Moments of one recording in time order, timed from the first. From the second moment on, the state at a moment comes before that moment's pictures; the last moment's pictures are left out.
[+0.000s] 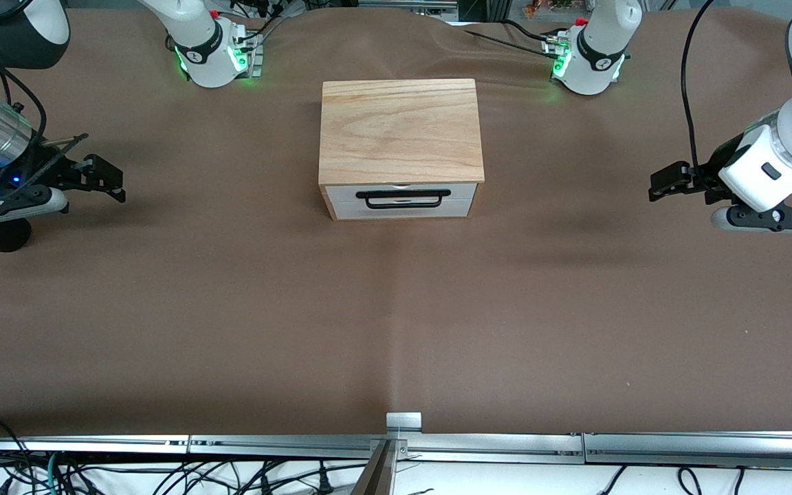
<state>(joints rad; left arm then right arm) -0.06 0.15 -0.02 -1.50 -0.07 1.53 -0.08 0.13 0.04 -0.08 -1.74 0.03 1.82 -0.16</state>
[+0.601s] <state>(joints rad) -0.06 0.15 -0.02 -1.50 -0.07 1.53 -0.08 0.13 0.04 -0.08 -1.74 0.03 1.82 -0.16</state>
